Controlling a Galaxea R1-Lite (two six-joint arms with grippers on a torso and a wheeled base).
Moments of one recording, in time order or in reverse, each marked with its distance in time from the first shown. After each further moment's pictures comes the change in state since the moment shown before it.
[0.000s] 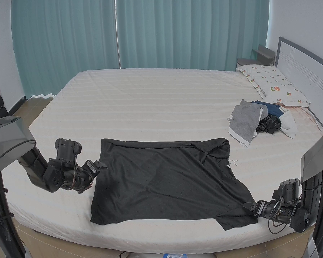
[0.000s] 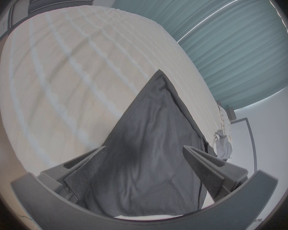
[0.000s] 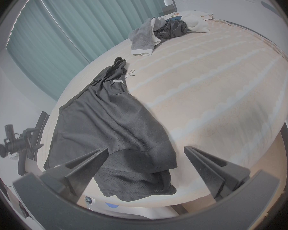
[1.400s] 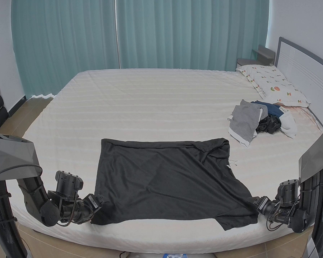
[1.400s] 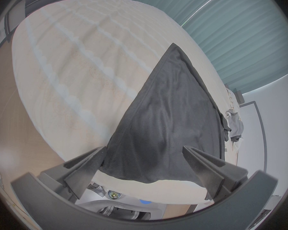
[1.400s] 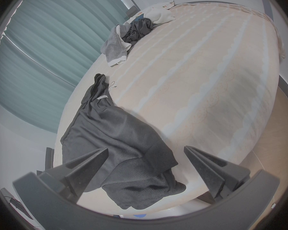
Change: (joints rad) left arm -0.095 -0.003 0.423 -0.296 0.024 0.006; right arm -0.003 0.032 0.000 -0.038 -0.037 0.336
